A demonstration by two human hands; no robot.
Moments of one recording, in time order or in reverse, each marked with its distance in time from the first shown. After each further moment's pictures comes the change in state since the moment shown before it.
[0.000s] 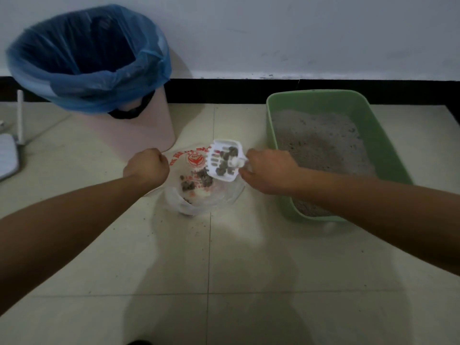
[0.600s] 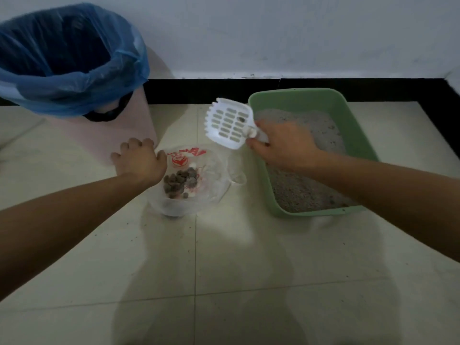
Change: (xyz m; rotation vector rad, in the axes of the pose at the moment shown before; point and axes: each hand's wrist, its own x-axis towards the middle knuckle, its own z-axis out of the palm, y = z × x) left_hand -0.002 0.032 -0.003 0.194 0.084 0.085; right_hand -0.014 0.058 -0.029 0.156 0.230 0.115
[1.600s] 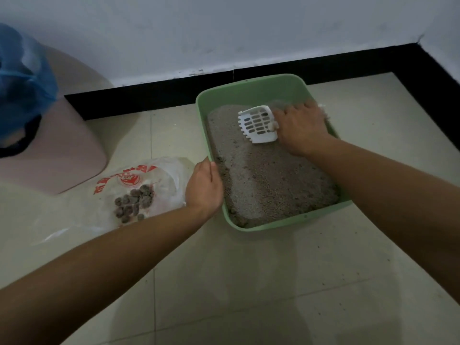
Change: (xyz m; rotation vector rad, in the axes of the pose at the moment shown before) left_hand -0.052 0.226 0.054 -0.753 -0.136 0.136; right_hand 0.020 0.182 0.039 -0.516 0.001 0.182
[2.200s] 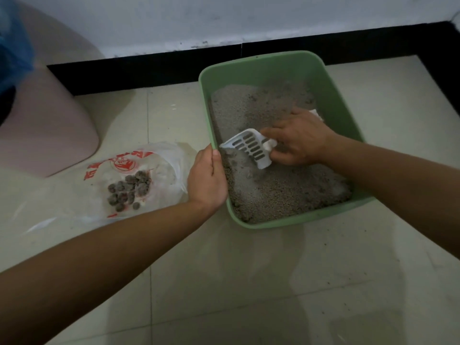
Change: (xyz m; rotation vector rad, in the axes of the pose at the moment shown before) left_hand -0.001 -0.007 0.008 -0.192 0.068 0.021; right_hand -0.011 -0.009 0.025 0.232 0.092 -0.614
